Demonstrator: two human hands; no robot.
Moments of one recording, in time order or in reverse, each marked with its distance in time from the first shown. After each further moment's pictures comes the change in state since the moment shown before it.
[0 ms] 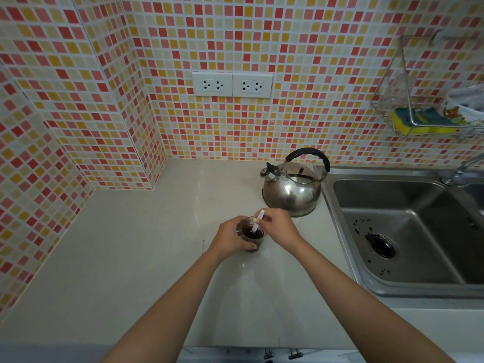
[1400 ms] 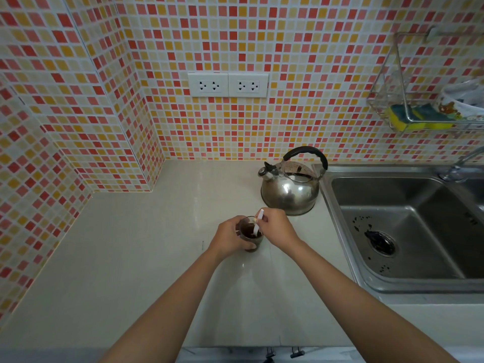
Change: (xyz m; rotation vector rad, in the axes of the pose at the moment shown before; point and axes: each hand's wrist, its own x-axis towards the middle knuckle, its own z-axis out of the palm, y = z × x) left_hand 0.002 -0.001 0.000 0.038 -0.004 0.008; right_hand 0.000 -0.004 0.006 -0.139 0.031 0.025
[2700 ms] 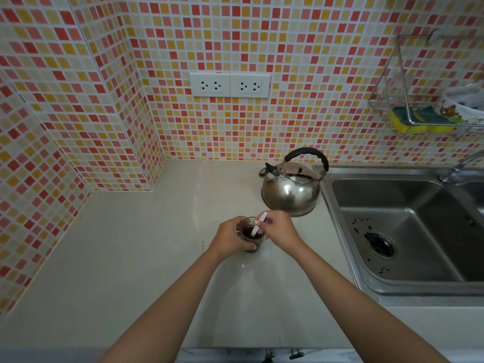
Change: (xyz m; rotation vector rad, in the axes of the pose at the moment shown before) left_hand -0.003 0.007 -0.001 0.010 -0.004 -0.037; right_hand -0.003 0.007 -0.001 0.191 -0.022 0.029
